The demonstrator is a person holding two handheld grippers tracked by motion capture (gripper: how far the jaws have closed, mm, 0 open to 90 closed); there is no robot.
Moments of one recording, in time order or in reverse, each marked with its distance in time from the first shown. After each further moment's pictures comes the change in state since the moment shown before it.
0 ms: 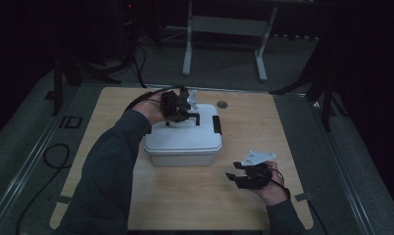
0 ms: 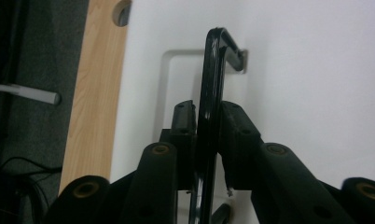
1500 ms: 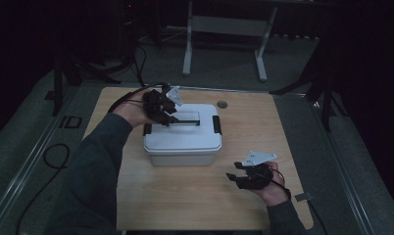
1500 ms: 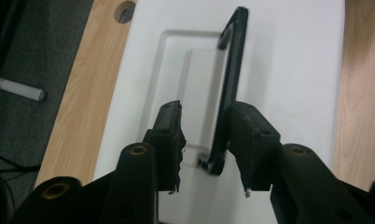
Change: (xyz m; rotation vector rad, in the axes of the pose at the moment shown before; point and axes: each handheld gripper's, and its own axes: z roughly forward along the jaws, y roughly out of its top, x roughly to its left) left arm -0.006 -0.033 -0.038 -0.084 -0.033 -0.105; right arm 0.000 -0.001 -0.001 0.002 -0.008 0.007
